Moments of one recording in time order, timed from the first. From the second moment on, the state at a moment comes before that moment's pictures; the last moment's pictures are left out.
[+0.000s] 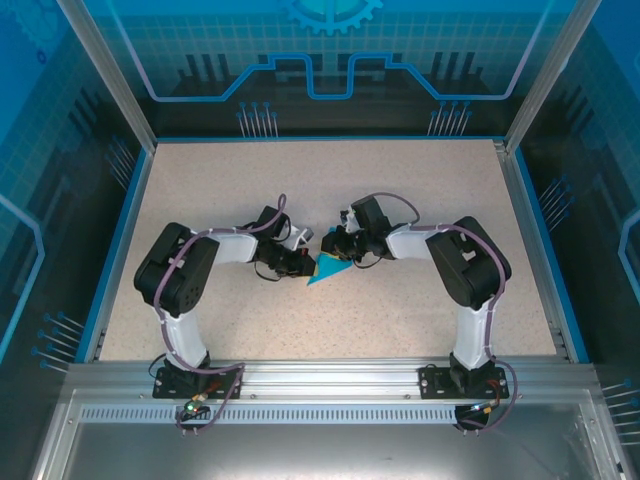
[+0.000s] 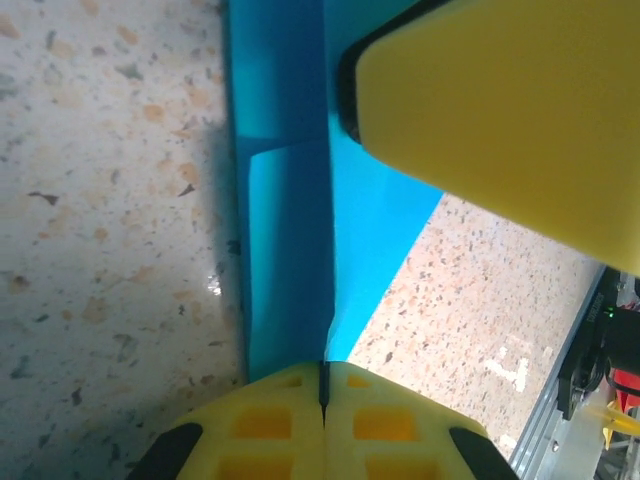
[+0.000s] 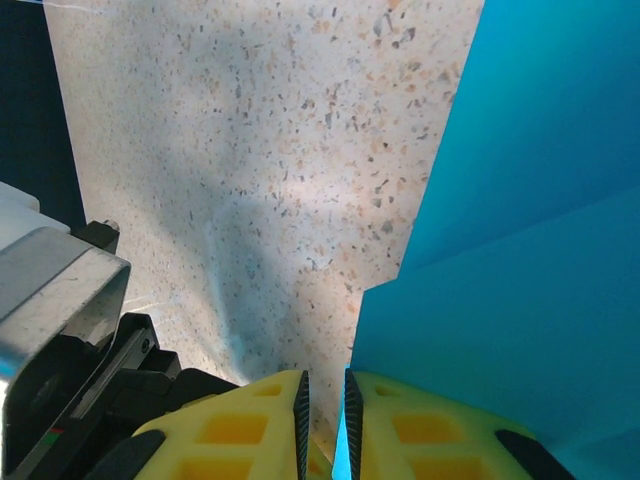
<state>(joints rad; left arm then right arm) -0.38 1.87 0.92 -0.21 0.75 -0.35 0.52 1.96 1.04 0.07 -0.57 0.88</state>
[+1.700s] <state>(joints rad) -0.51 1.79 0.92 -0.24 0.42 -0.25 0.52 1.94 1.04 0.09 -0.60 0.87</state>
